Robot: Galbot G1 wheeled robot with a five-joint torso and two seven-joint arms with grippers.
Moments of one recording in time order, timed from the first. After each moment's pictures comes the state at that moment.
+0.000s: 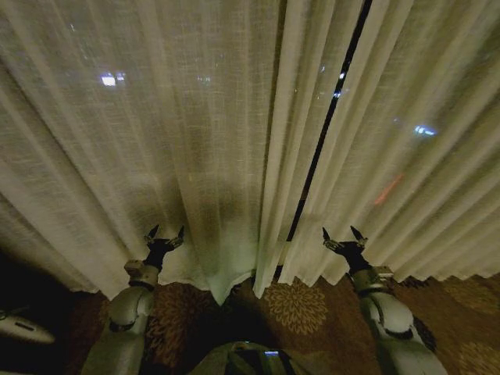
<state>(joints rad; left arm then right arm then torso) 1.43 -1.33 -0.68 -1.97 -0.29 0.10 0.13 -1.48 1.23 0.79 1.93 0.37 -0.02 -0.07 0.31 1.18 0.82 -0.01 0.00</state>
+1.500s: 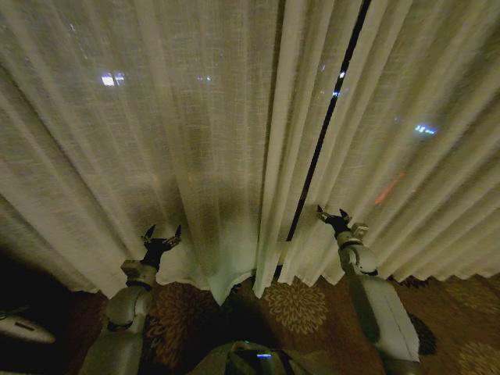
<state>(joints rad) 1.42 -1.33 -0.70 -1.97 -0.30 0.10 0.12 -1.03 1.17 0.65 1.56 0.49 -0.18 0.04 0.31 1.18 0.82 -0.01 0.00</state>
